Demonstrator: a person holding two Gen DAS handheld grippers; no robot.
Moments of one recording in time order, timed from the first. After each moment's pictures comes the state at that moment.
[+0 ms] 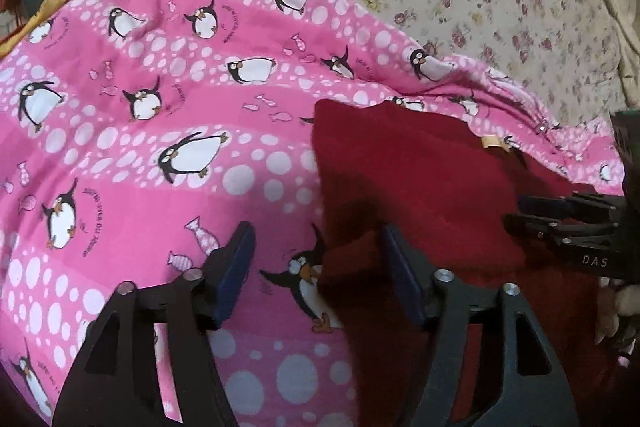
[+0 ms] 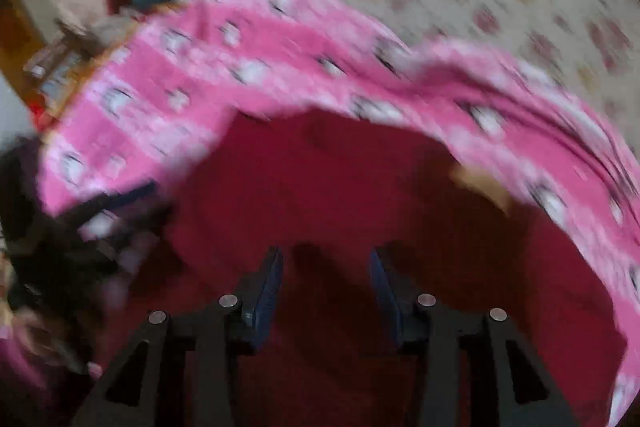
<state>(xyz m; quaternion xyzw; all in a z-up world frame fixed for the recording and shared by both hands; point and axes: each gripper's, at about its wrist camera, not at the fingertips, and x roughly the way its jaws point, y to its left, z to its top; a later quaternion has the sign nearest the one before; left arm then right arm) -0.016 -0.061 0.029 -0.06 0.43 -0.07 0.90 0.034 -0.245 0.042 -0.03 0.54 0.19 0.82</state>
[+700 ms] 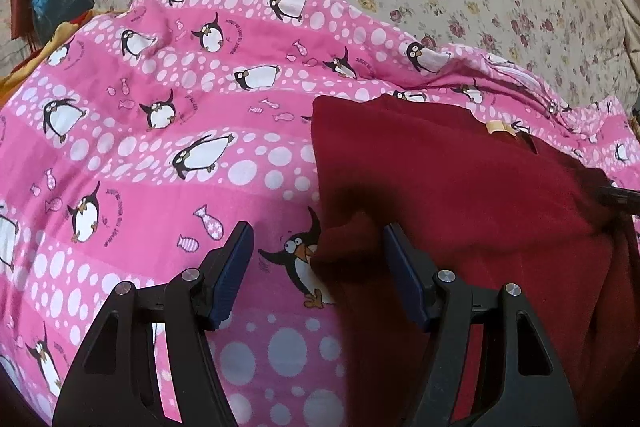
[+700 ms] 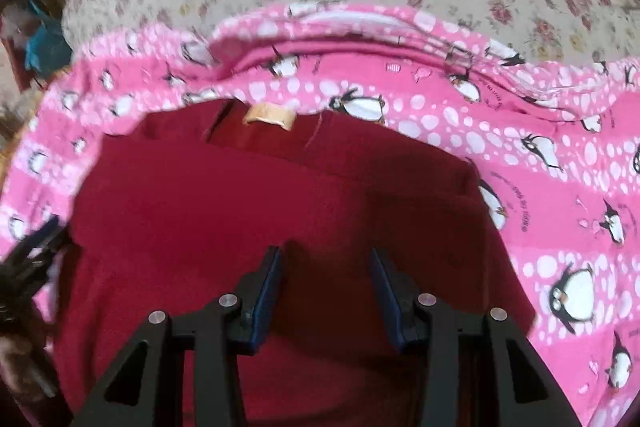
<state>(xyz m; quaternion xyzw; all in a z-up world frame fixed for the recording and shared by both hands) -0.032 -0.075 0.033 -0.02 0.42 -0.04 0.91 -0.011 -0.370 0.067 0.07 0.53 0.07 0.84</state>
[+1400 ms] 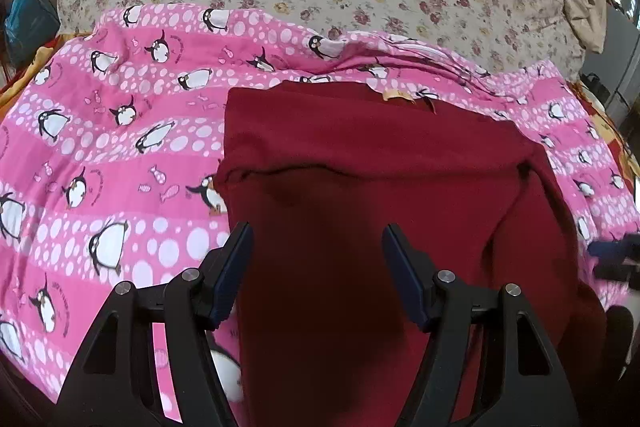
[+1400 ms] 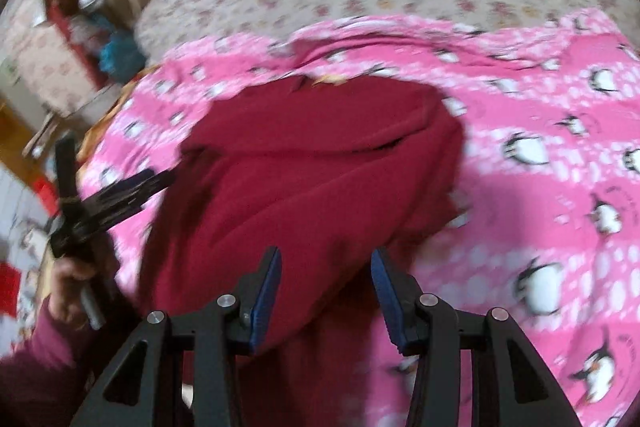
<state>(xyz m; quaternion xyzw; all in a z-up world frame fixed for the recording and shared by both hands) -0.111 -0.122 0.080 0.00 0.43 -0.12 0.89 -0.177 -0.379 0.113 0.12 0.52 0.18 0.83</state>
